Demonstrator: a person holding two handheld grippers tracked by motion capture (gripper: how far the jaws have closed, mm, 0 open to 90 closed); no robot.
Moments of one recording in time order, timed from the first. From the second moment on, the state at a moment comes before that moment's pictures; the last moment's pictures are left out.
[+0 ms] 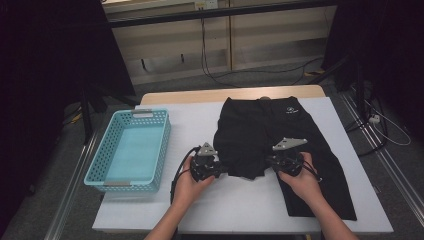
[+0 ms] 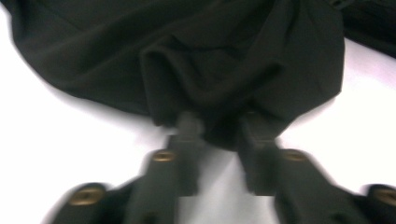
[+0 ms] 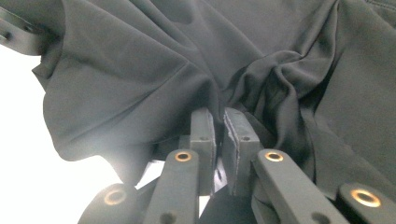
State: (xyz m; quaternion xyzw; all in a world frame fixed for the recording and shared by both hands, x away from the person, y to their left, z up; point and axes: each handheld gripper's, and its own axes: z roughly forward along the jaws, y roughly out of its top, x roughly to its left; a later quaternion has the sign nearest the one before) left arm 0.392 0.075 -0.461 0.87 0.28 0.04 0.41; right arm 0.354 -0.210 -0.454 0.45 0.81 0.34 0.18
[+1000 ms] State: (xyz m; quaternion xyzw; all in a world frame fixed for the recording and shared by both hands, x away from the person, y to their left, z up) left arm 0.391 0.101 -0.434 0.85 0.31 -0.02 0.43; right arm 0.340 -0.165 -0.458 0.35 0.85 0.35 0.15
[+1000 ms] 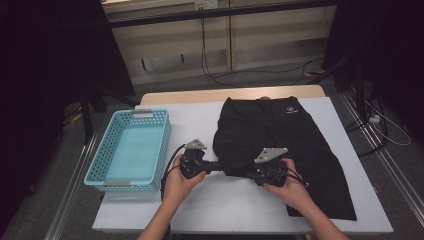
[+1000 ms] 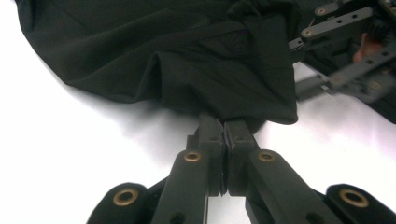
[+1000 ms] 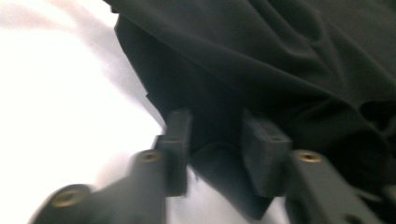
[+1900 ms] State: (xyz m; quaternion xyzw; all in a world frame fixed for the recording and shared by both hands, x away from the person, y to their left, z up) left arm 0.378 0.119 -0.410 0.84 0.30 -0.02 0.45; right arm 0.331 -0.186 -0.426 0.37 0.82 0.43 0.13
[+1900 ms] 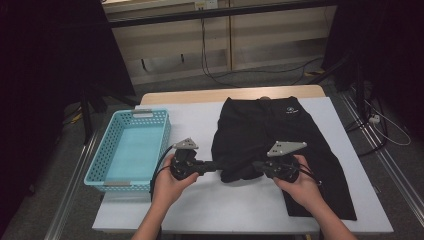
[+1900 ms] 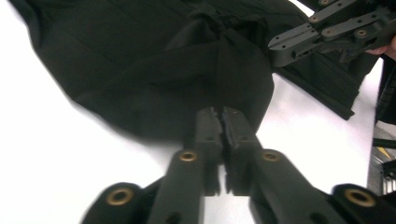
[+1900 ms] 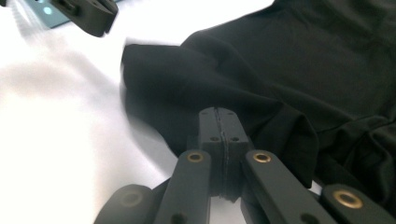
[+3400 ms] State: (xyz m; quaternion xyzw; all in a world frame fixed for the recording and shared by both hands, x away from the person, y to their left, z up) left arm 0.384 0.088 -0.450 0.86 0.30 0.00 0.42; right arm 0.339 -0.160 -0.460 0.33 0.86 0.36 0.16
